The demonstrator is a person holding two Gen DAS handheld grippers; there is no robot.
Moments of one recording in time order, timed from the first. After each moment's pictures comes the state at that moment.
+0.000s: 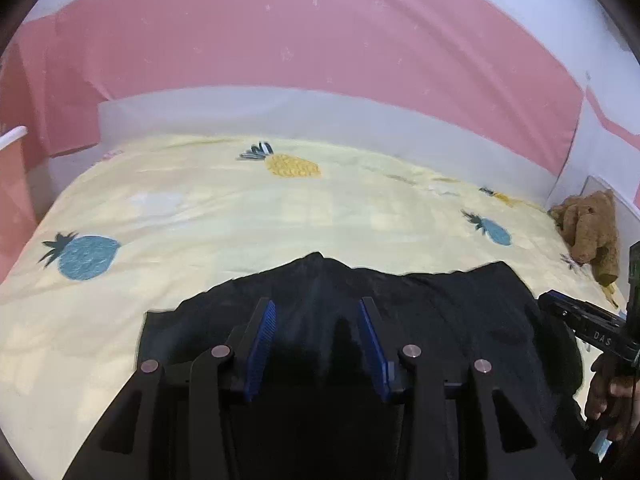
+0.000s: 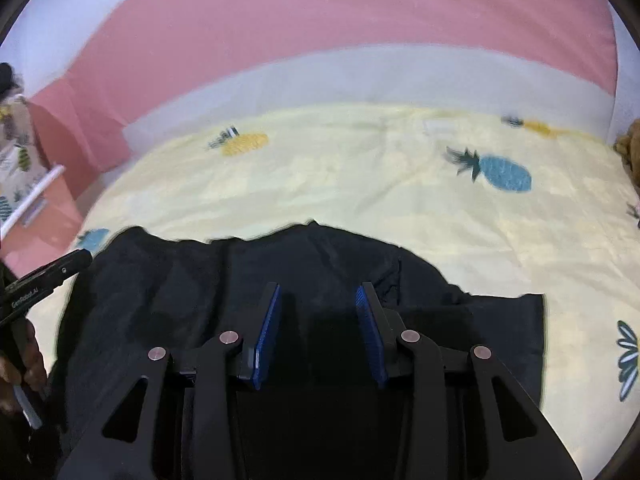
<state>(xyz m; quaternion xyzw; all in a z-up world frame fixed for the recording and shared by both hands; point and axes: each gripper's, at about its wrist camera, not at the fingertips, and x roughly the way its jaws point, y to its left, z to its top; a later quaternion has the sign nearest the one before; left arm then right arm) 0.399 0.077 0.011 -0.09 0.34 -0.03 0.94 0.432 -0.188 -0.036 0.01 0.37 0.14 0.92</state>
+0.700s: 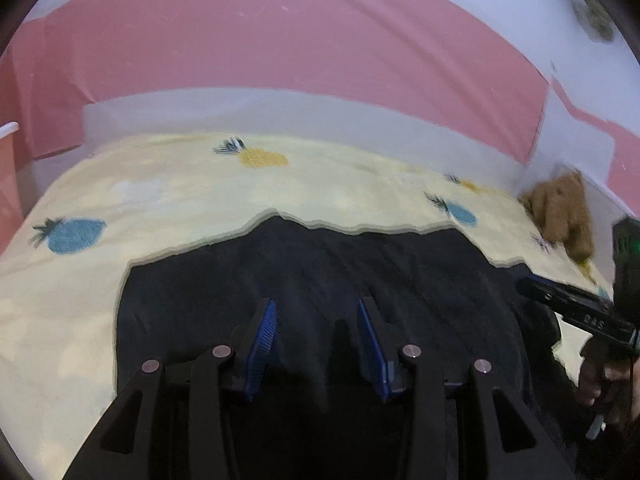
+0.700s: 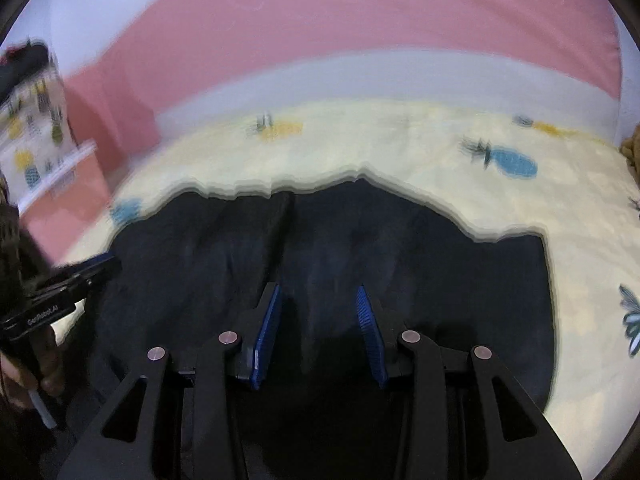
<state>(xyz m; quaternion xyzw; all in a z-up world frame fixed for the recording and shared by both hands) 0.320 0.059 -0.015 -0.07 0.32 -0.09 0.94 0.348 -0.180 -0.050 -0.01 0.36 0.17 0.92</state>
